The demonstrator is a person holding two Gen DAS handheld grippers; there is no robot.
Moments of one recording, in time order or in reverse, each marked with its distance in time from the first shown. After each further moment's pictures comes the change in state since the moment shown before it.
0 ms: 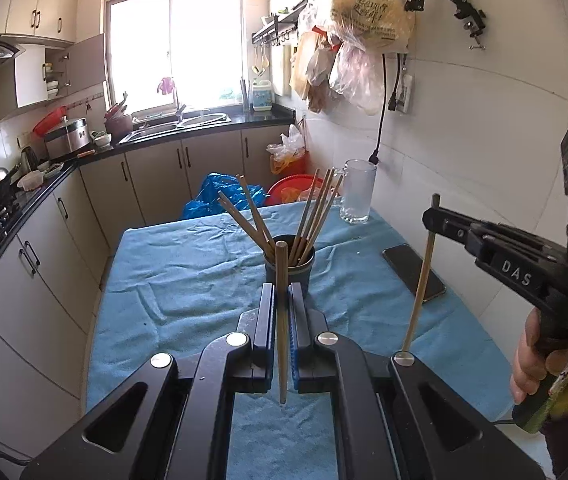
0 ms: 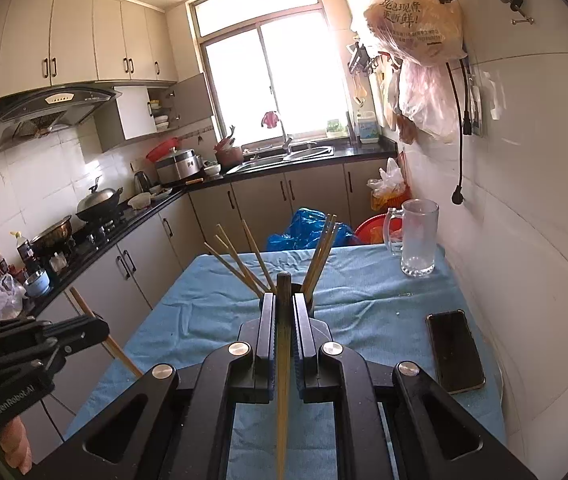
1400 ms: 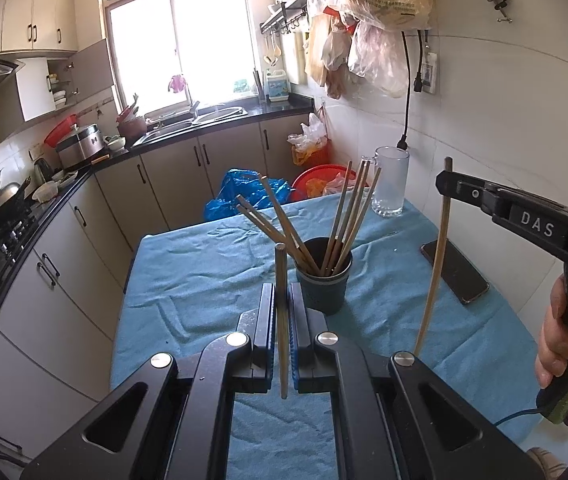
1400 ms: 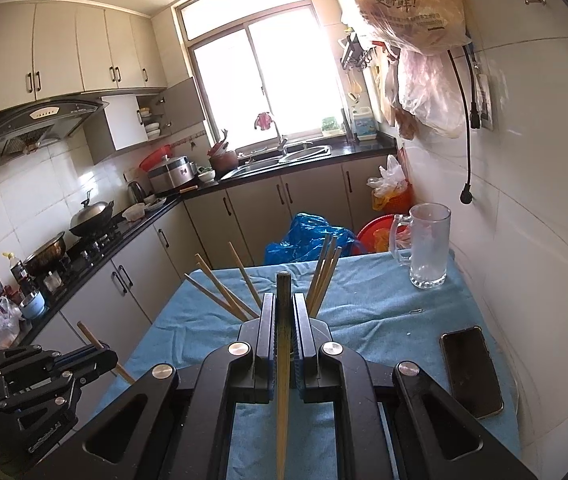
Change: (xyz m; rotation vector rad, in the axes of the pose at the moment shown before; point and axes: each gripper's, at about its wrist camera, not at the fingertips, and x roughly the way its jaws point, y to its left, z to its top) left arm 0.048 0.012 0.018 0.060 0.035 0.085; right arm 0.049 -0.013 0.025 0.052 -0.001 0.004
